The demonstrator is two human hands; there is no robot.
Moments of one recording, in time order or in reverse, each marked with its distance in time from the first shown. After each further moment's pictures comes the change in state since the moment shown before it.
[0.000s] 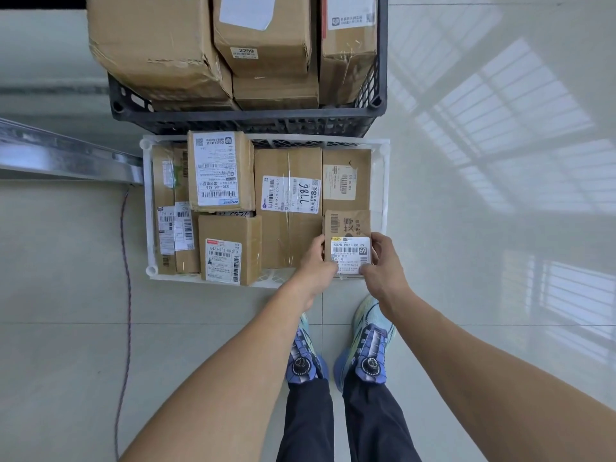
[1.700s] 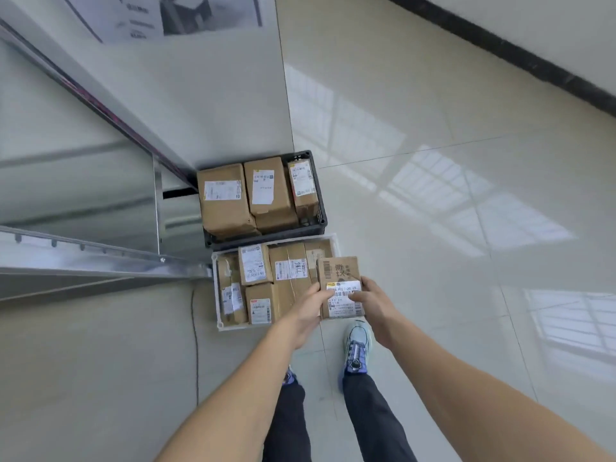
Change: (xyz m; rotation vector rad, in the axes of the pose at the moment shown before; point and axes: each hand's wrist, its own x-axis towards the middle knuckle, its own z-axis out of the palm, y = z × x) left_hand -0.364 0.175 -0.009 -0.013 -0.227 0.080; right_hand -0.323 -0.187 -0.111 0.342 -0.073 0.022
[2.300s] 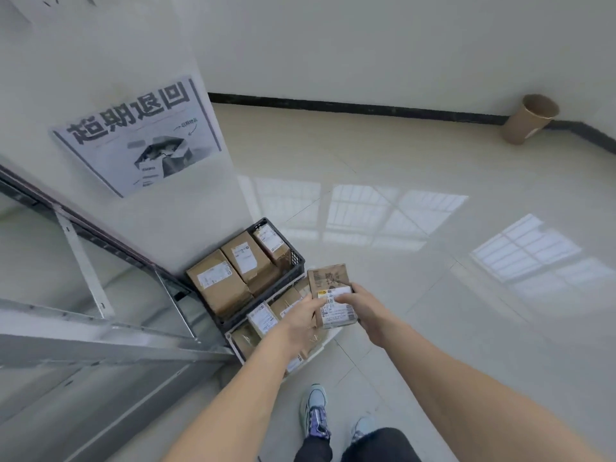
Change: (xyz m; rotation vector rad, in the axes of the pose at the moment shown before) left_hand -0.176 0.034 -0.083 0.348 -0.352 0.144; right_hand -0.207 -0.005 0.126 0.297 0.207 -0.188
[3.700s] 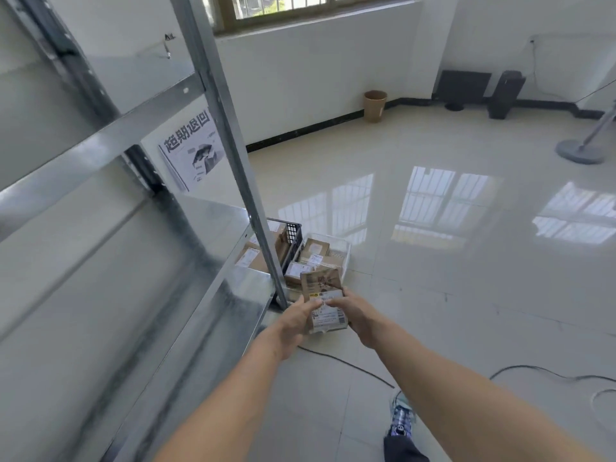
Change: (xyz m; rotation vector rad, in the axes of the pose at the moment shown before) left_hand -0.482 -0.205 -0.278 0.515 -0.341 0.023; right_hand -0.374 0.273 0.476 0.394 0.293 -0.234
